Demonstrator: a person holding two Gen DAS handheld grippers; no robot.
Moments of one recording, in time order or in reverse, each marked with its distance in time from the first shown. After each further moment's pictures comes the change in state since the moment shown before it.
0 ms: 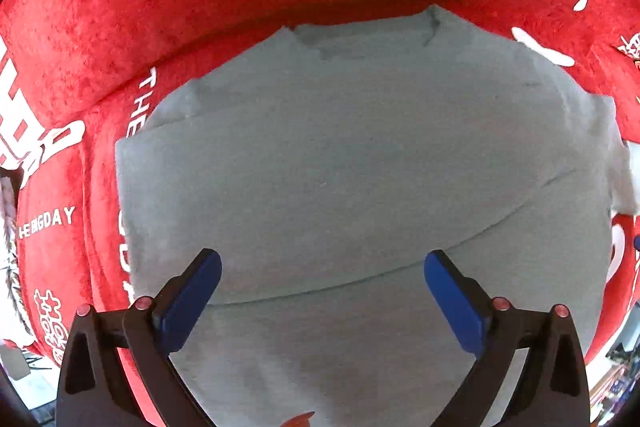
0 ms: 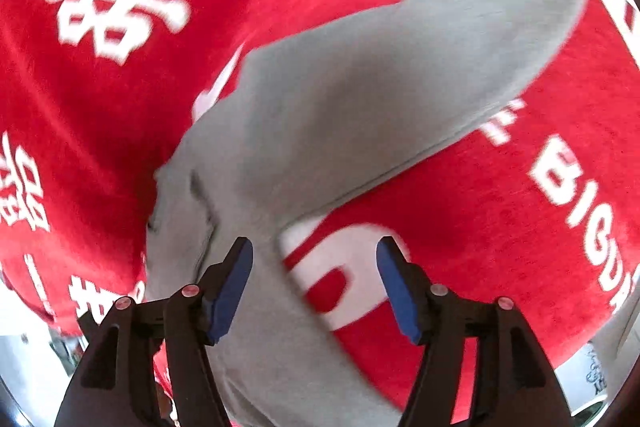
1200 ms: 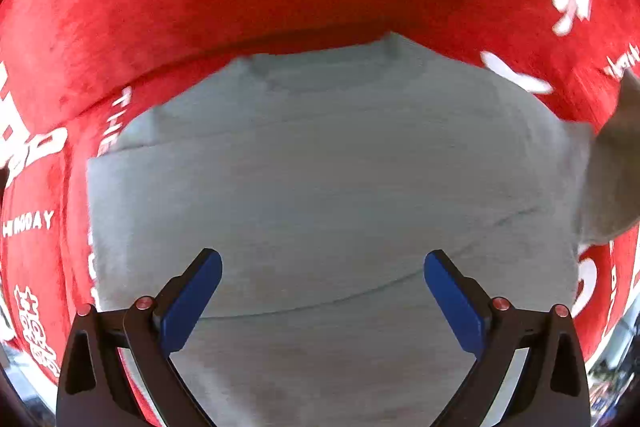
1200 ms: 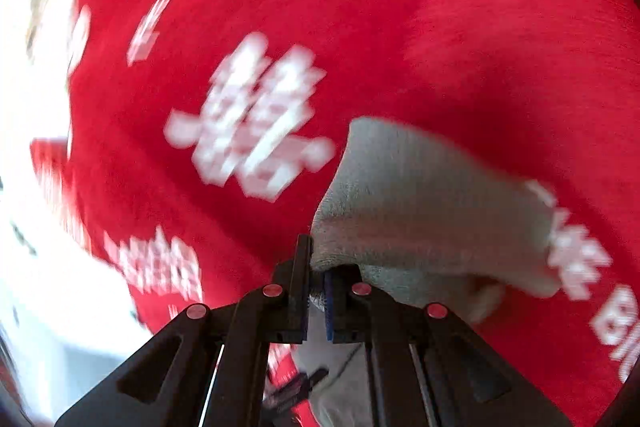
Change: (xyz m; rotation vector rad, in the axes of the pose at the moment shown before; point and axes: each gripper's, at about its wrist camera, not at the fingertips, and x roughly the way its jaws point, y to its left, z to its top) left arm -0.009 -0.017 0.007 -0.059 -0.062 -0.058; right arm -0.035 0.081 0.070 -0.142 -0.086 0.576
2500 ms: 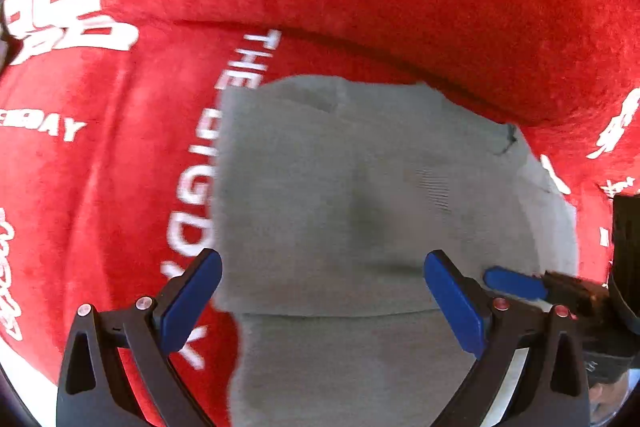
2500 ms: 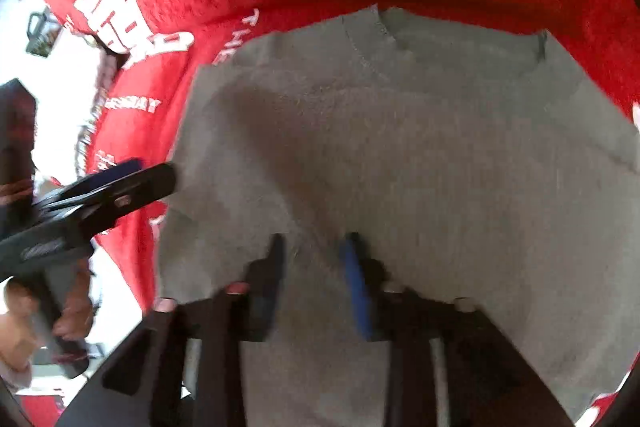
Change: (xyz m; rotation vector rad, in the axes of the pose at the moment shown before) left arm 0.001 0.166 -0.027 -0.310 -0.040 -0.190; right arm 0.285 0.094 -0.248 -0.721 0.775 -0.432
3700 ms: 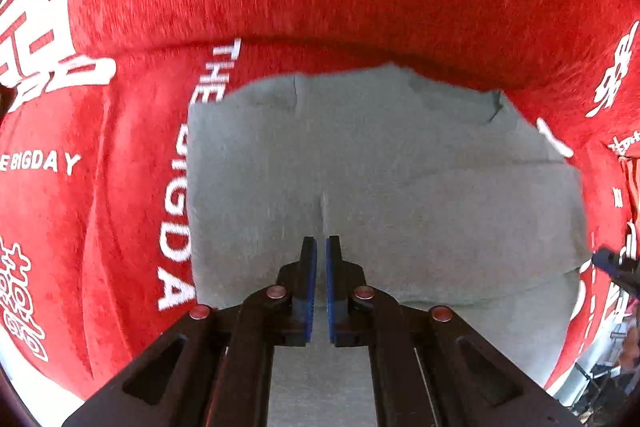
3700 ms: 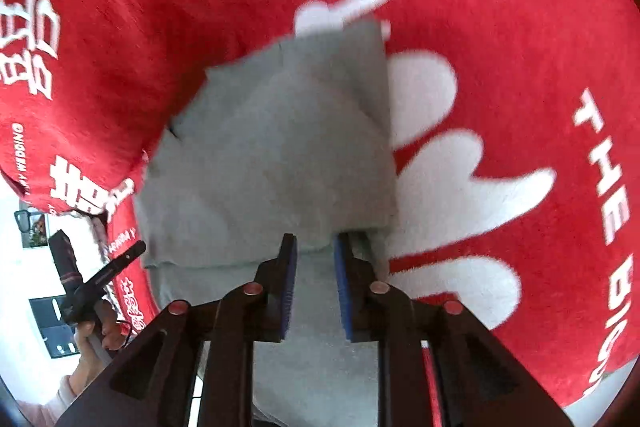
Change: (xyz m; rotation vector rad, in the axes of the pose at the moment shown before) left arm -0.025 -0.040 0.001 0.132 0.005 0.080; right arm -0.137 -0.176 -0.112 0.561 -0.244 -0.010
